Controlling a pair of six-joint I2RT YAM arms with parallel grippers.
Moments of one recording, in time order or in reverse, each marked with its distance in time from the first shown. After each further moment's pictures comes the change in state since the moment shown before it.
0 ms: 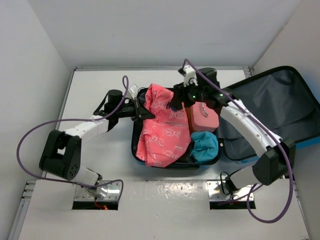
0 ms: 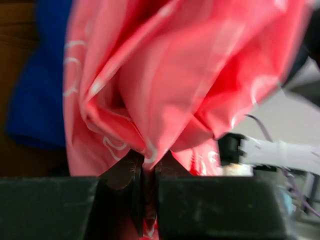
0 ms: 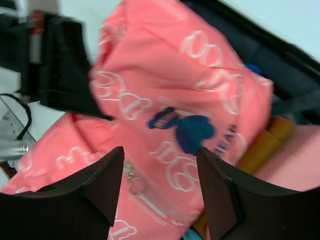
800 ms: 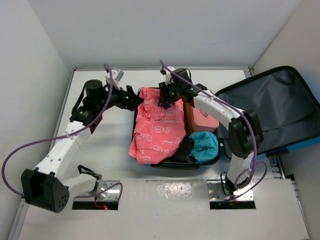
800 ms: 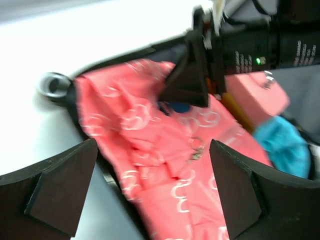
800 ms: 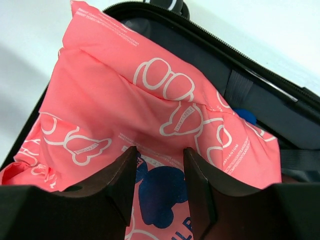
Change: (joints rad) left arm 0.059 -0.278 0.196 -0.325 -0.282 0.572; right arm 0.102 0.411 0.150 0.180 0.233 0.032
